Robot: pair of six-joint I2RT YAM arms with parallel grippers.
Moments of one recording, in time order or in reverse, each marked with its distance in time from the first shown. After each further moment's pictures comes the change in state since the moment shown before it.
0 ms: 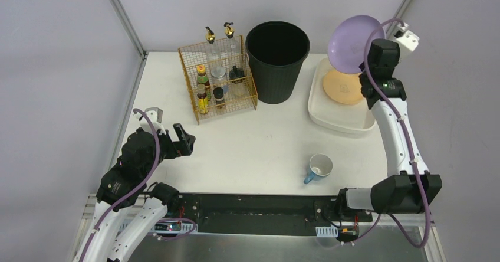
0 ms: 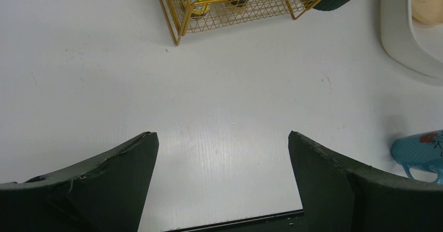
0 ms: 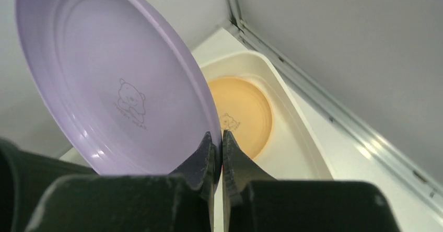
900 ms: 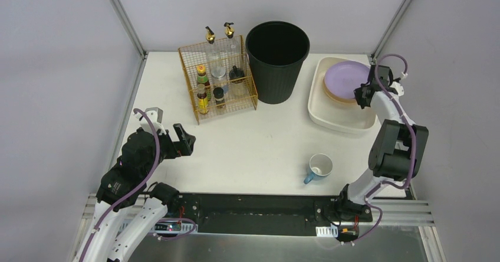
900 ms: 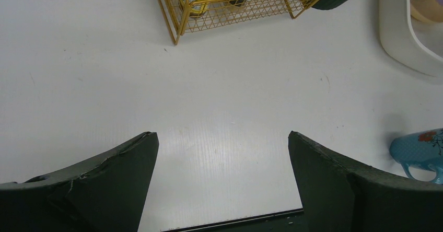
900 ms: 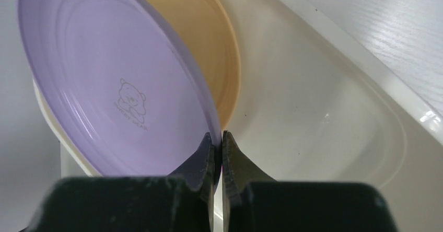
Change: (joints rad) left arm 0.000 0.000 0.000 0.000 0.006 0.000; right arm -0.291 0.325 -0.205 -0.050 -0.385 0.652
